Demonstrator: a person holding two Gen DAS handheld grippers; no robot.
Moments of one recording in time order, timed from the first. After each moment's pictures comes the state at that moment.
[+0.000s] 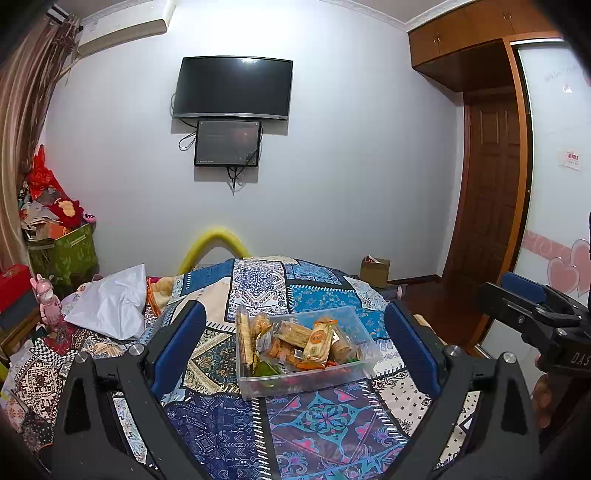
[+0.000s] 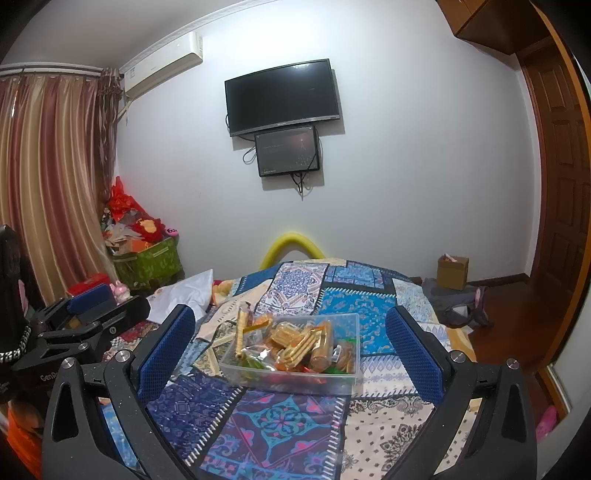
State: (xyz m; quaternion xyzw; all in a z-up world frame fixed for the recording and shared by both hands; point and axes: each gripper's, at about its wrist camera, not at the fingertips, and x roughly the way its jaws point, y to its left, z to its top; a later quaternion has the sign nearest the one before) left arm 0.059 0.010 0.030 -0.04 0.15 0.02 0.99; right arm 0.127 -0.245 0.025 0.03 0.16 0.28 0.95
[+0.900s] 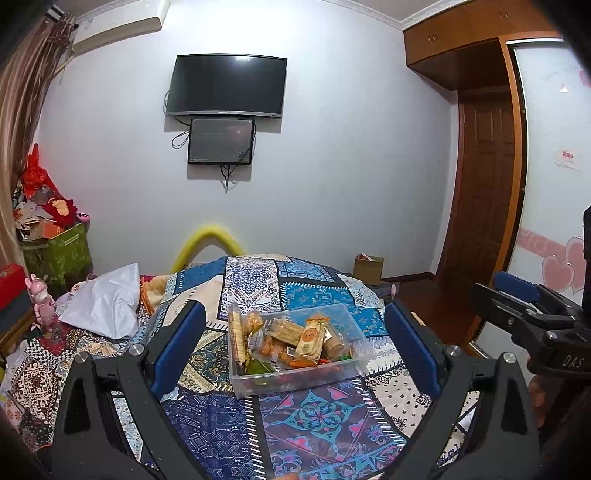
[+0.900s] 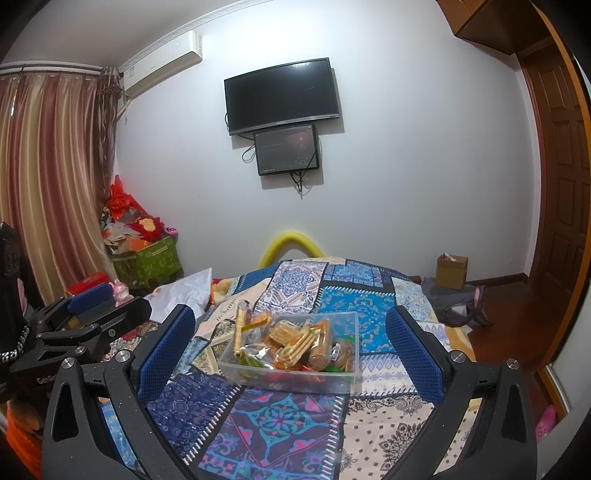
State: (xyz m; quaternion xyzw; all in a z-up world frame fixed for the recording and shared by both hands) left arm 0.057 0.007 0.029 -0.04 0.15 0.01 0.99; right arm 0.126 -0.244 0.023 0.02 0.17 0.28 0.95
